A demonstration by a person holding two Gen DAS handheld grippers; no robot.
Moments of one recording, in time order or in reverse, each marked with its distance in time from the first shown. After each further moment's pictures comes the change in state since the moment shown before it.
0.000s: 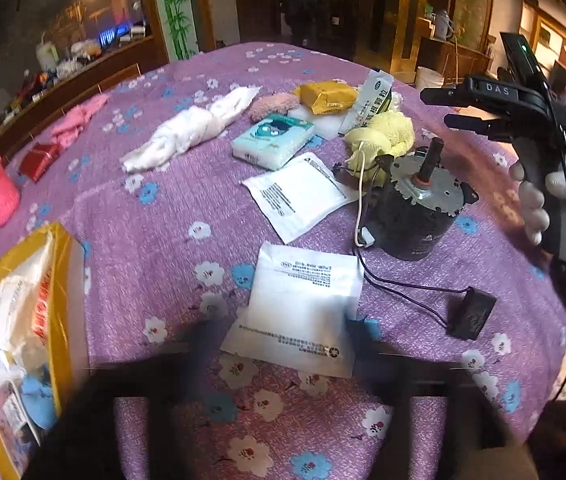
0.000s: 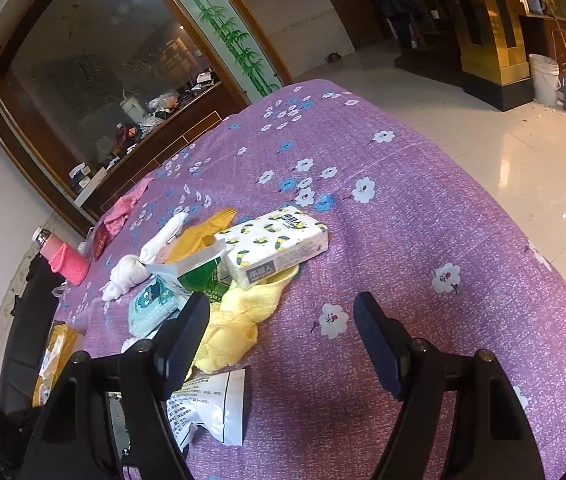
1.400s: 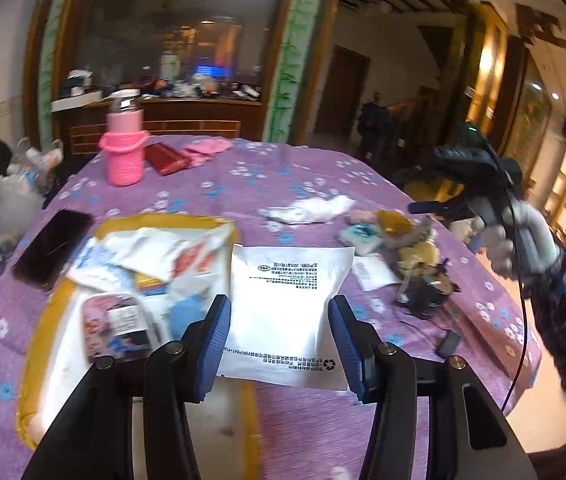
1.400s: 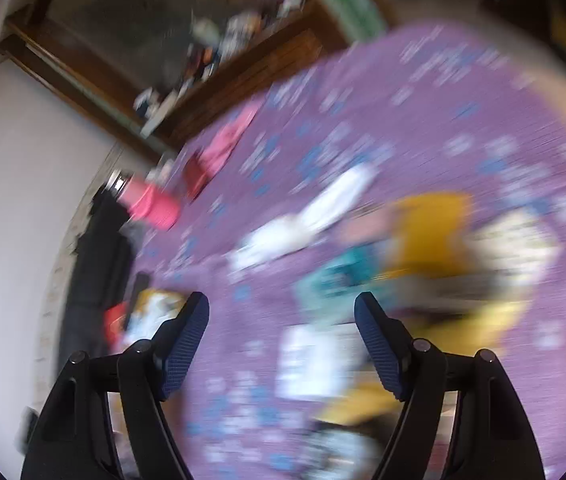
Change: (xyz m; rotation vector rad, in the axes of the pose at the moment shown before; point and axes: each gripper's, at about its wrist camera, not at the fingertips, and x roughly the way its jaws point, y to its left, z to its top) left arm -0.129 0.104 -0.086 -0.409 -0.350 0.037; right arm 0.061 0.173 0.040 -0.063 0.398 0.275
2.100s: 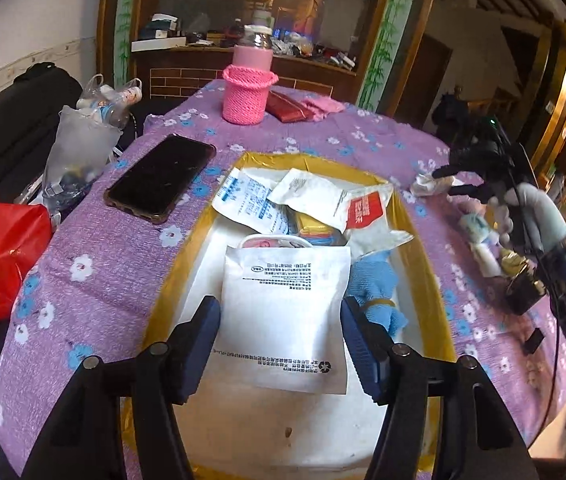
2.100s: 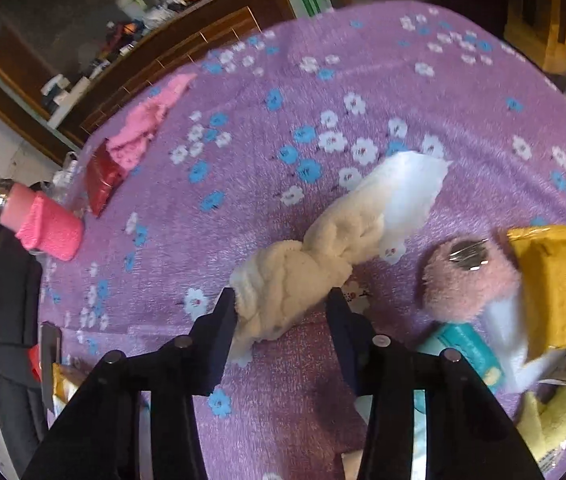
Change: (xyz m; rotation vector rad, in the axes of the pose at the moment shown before) left arm 0.000 0.117 -0.025 -0.173 0.116 0.204; right arm 0.132 0.037 0.041 0.048 -0.057 -0.370
